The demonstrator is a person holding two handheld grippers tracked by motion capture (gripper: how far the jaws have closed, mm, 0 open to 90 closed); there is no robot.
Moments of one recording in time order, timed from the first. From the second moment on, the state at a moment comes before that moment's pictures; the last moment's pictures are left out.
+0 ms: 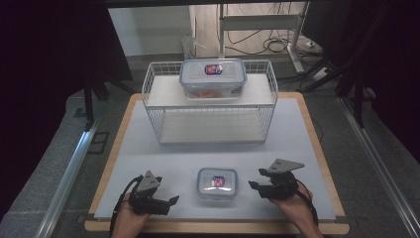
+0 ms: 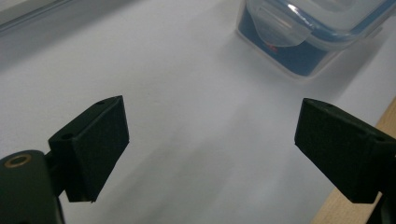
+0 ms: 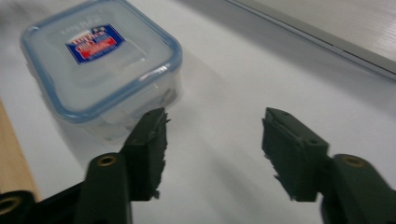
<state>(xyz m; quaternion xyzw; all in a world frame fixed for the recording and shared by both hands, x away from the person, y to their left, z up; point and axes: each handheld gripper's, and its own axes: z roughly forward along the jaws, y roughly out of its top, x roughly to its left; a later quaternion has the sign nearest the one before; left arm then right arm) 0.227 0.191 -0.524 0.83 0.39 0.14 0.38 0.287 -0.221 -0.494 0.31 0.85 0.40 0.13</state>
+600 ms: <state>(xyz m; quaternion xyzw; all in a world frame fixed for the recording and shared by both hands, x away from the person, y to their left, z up) 0.229 0.196 -0.525 0.81 0.37 0.11 0.44 0.293 -0.226 -0.501 0.32 0.85 0.40 0.14</state>
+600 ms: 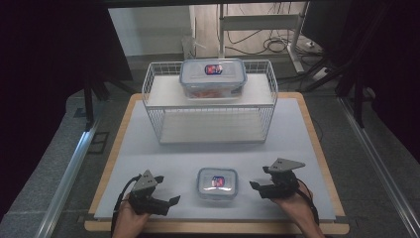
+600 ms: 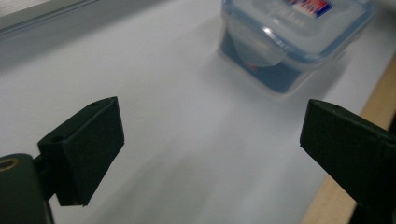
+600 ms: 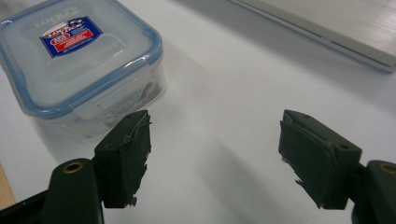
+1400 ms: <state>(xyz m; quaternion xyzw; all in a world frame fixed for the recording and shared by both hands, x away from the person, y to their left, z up) 0.239 0.162 -0.508 0.84 0.35 0.10 0.40 0.277 -0.215 -0.477 0.36 0.82 0.43 0.09</state>
